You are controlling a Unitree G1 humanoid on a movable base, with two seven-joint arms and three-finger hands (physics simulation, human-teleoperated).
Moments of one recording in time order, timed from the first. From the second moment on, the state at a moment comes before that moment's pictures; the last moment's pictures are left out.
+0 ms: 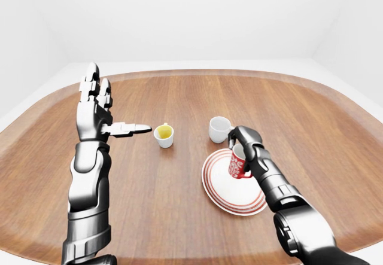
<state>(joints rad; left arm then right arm) -0.35 0.25 0.25 -0.13 -0.19 0.09 -0.06 -0.69 -0.17 0.04 0.95 -0.95 0.09 -0.06</state>
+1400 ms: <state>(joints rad) -0.33 0.24 0.25 -0.12 -0.19 0.09 -0.06 -0.82 -0.16 0.05 1.29 -0.88 0.08 -0.25</state>
